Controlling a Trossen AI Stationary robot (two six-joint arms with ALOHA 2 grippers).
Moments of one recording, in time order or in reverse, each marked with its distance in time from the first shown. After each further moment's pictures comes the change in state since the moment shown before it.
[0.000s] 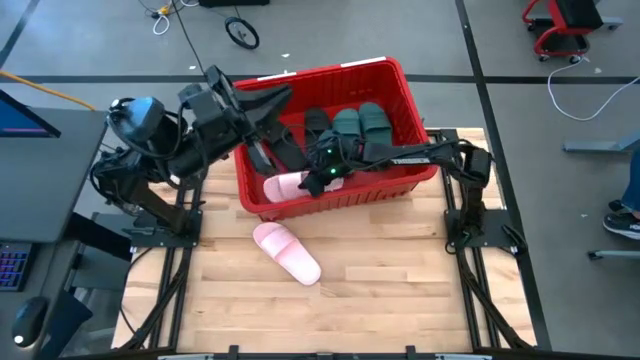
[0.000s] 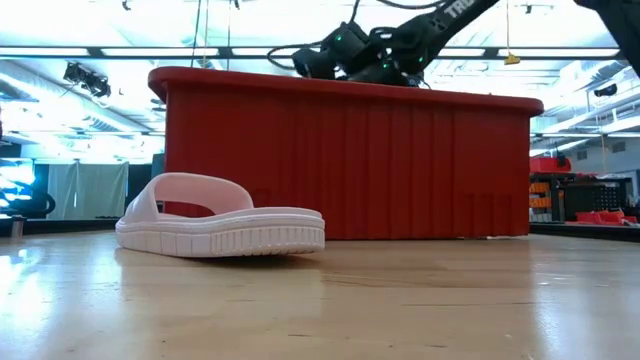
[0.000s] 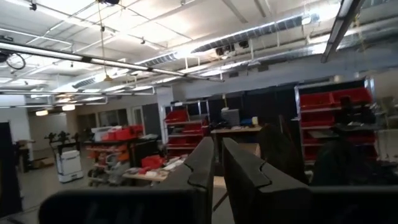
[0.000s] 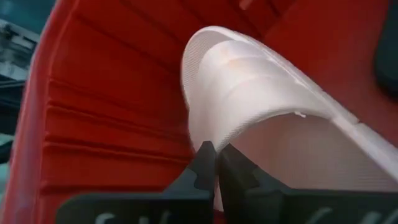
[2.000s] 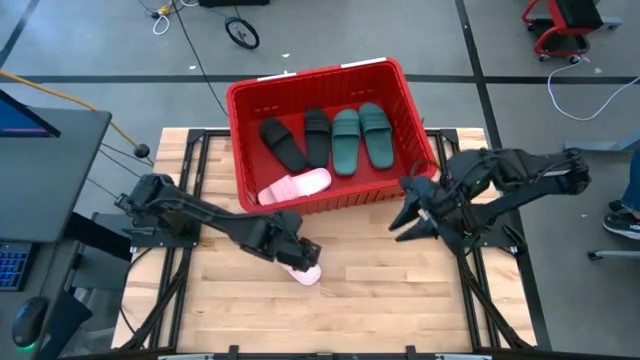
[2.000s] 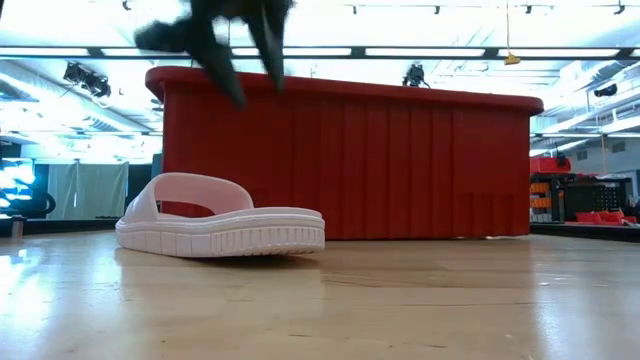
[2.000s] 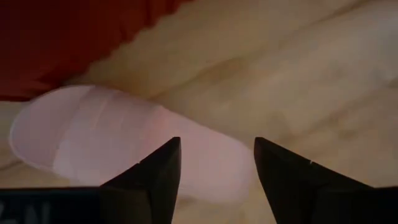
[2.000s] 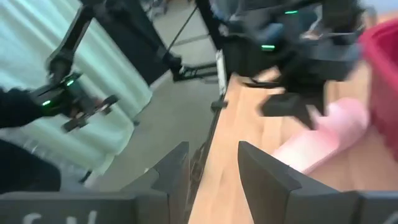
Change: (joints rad) left arm -0.134 0.211 -0.647 -0.867 0.285 -1.835; right arm 0.535 -0.837 0.000 -0.571 0.137 -0.139
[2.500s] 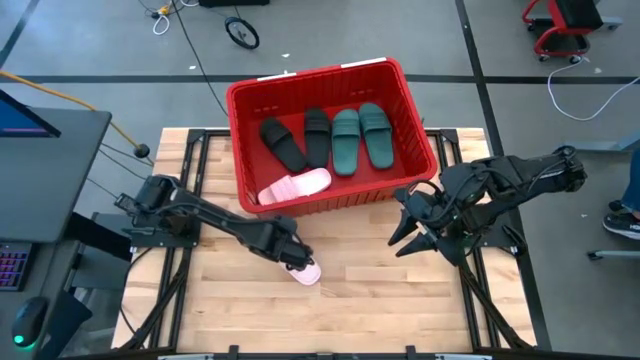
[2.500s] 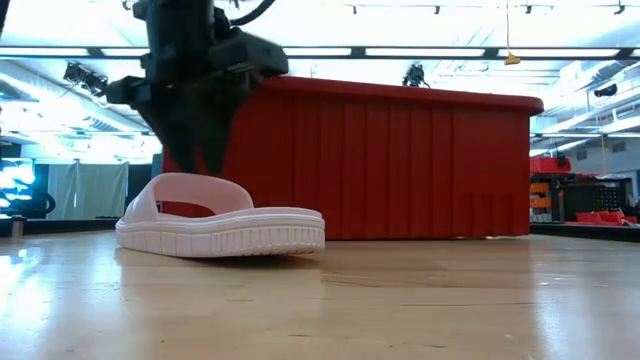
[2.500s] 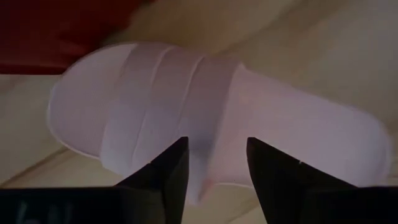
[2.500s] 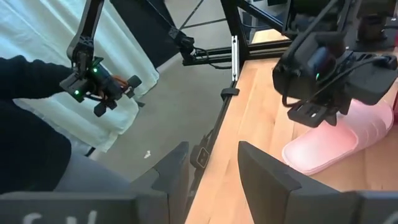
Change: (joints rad) left arm 0.027 0.043 -0.193 0.025 0.146 0.106; right arm 0.078 0.046 0.000 -0.007 -0.001 -0.051
